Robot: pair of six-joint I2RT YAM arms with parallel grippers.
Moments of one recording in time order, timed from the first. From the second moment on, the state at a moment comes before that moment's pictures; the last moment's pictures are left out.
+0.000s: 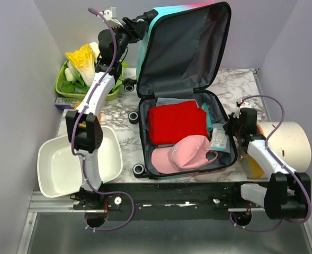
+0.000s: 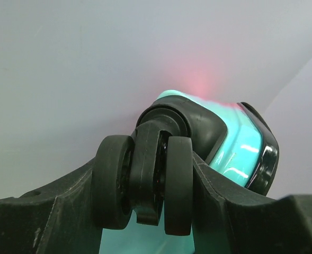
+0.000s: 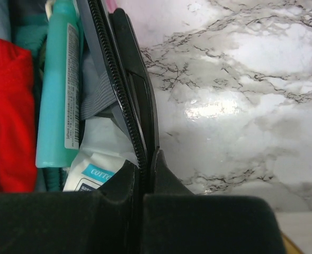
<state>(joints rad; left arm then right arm) -0.23 1.99 1.97 0.35 0.21 -0.61 0.01 1.21 0.63 -0.11 -0.03 0.15</state>
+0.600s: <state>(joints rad) -0.21 2.16 2.16 0.36 0.20 -0.62 0.05 1.19 0.53 0.09 0.07 0.26</state>
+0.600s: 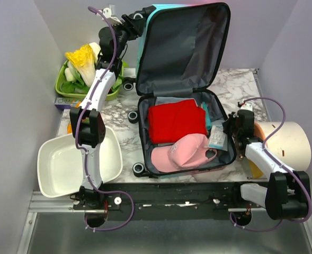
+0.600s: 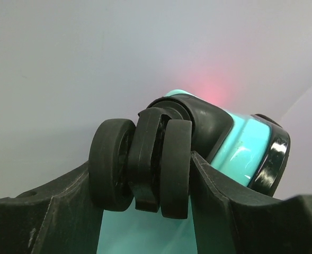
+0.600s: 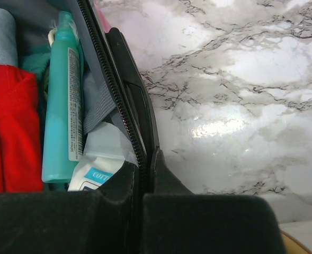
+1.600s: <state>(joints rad) -0.24 1.59 1.63 -0.17 -0.08 -0.48 0.09 1.27 0.60 0.10 0.14 0.39</state>
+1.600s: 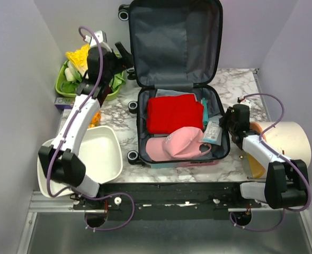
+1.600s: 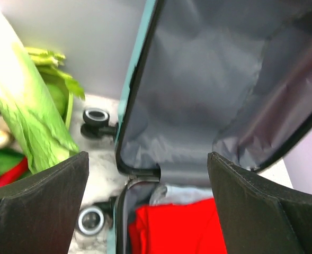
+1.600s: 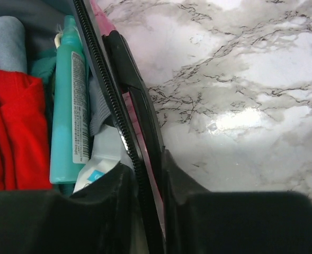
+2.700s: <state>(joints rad) -0.64 1.45 1.16 -0.28 -0.16 -0.68 0.08 0.82 0.57 -0.02 -0.31 0.30</state>
